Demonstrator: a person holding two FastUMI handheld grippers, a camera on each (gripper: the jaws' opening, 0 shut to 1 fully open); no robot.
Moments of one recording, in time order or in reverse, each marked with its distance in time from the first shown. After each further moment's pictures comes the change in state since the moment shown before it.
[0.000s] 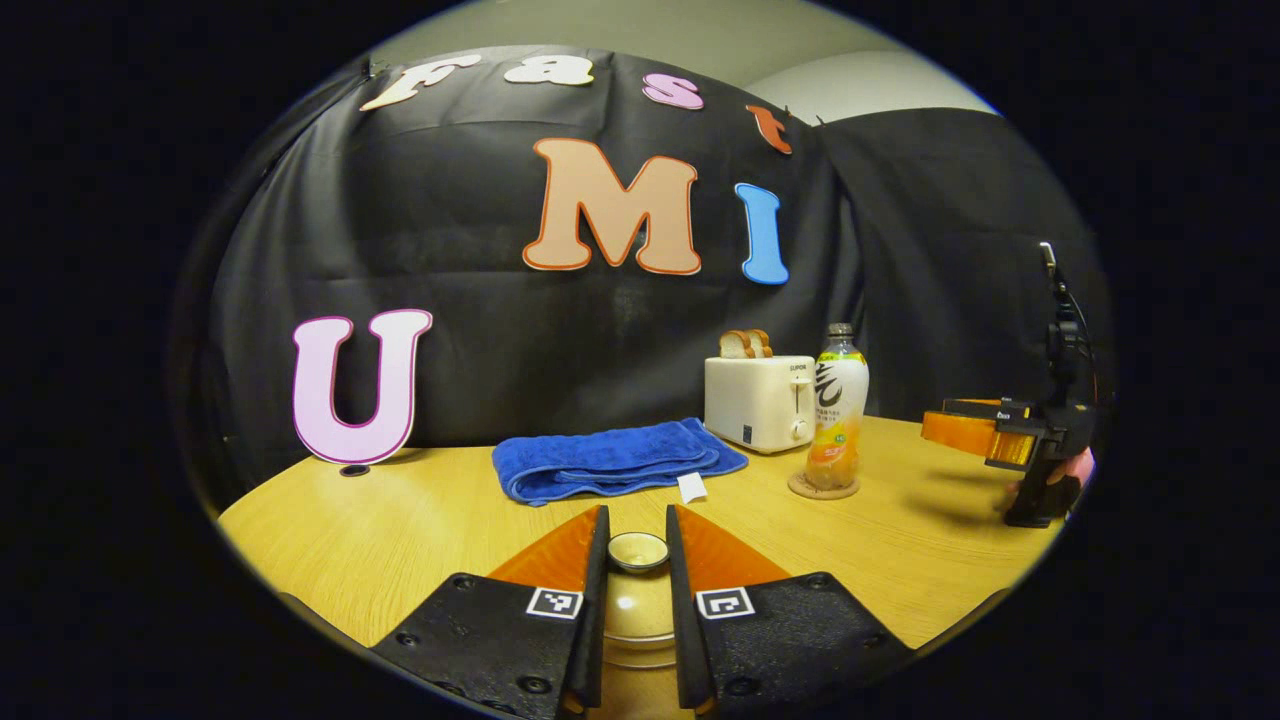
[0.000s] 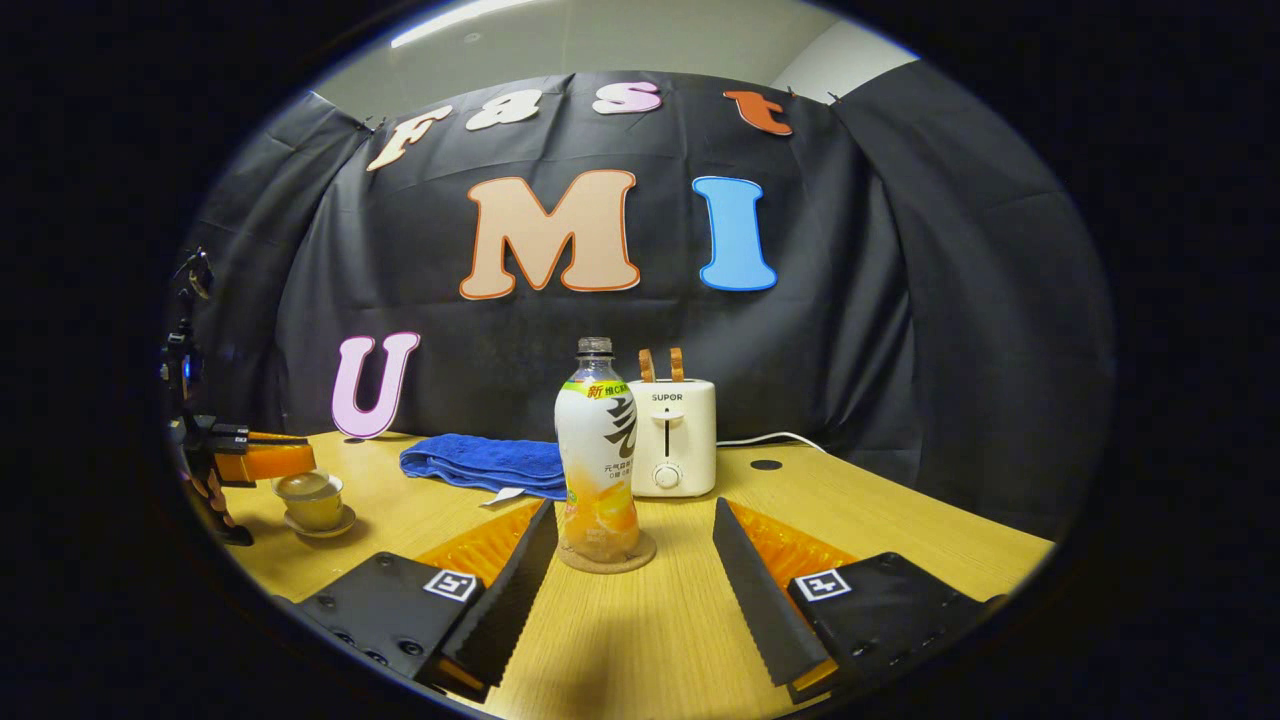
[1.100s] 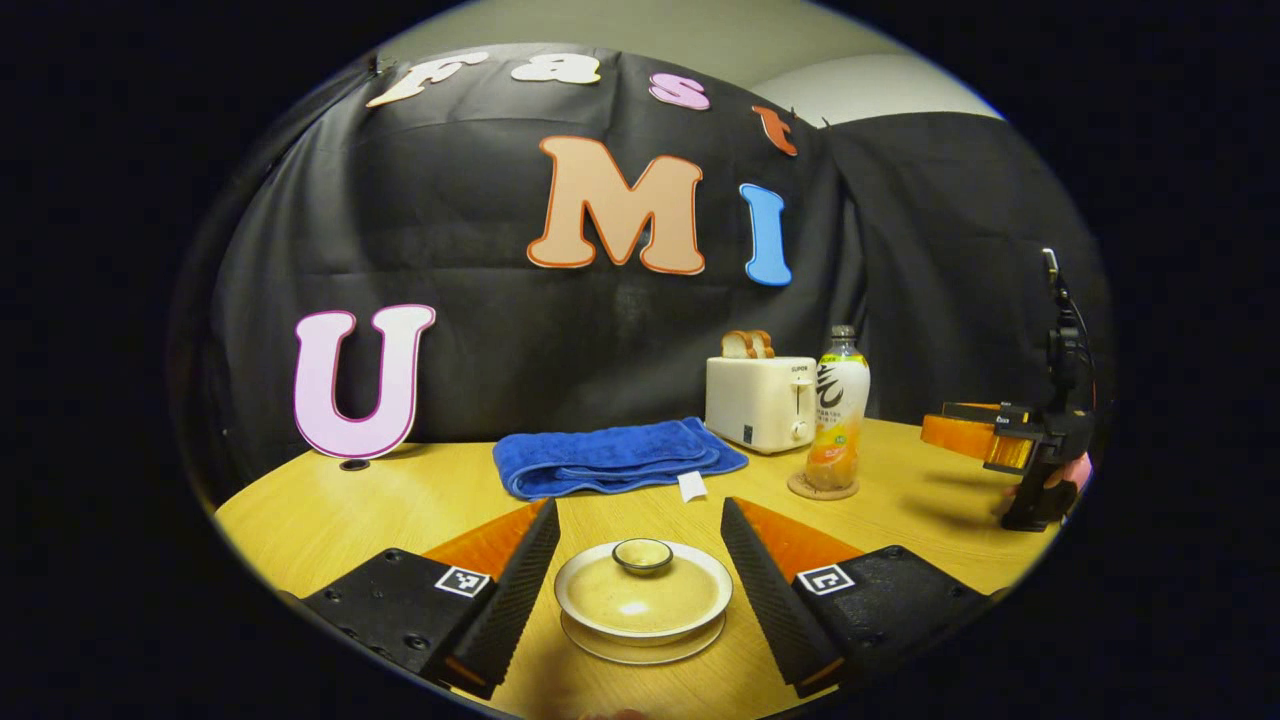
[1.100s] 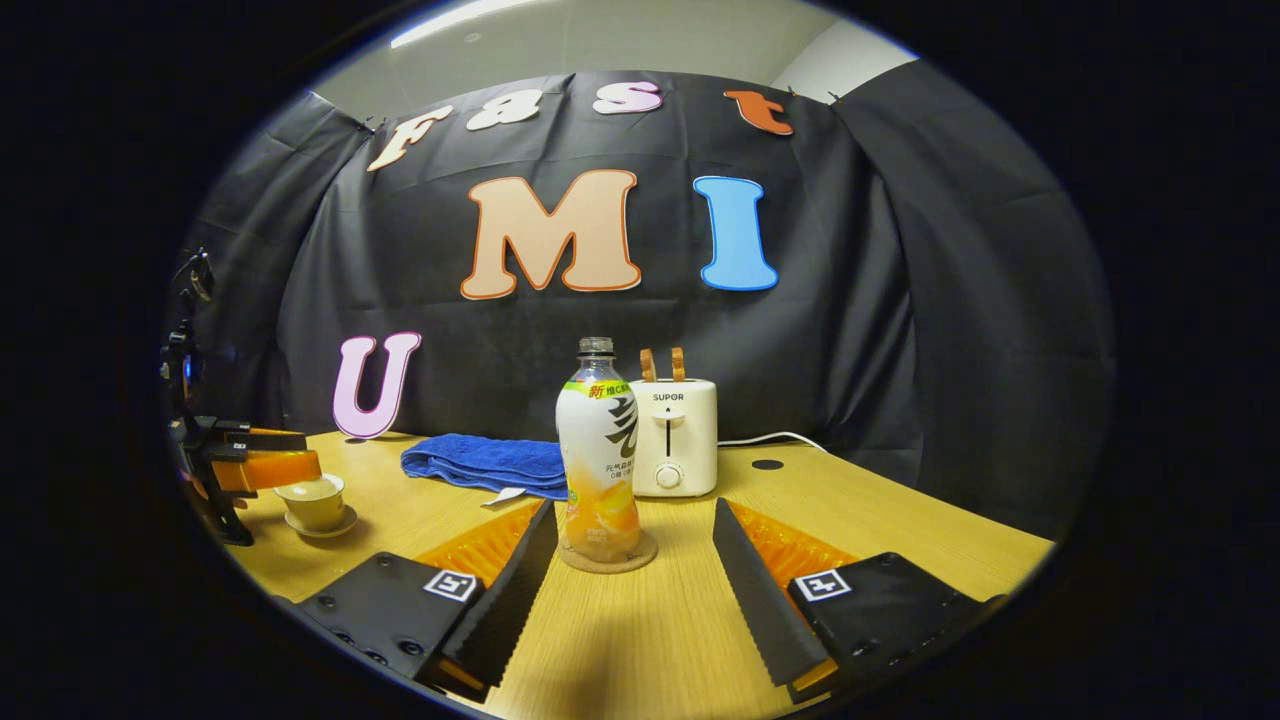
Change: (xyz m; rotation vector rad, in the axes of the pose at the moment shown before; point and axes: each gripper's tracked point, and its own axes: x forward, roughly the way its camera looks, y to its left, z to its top) left arm -0.012 0.006 0.012 -0.027 -0.061 0.016; right arm -0.002 -0.001 -0.001 0.001 0.000 0.005
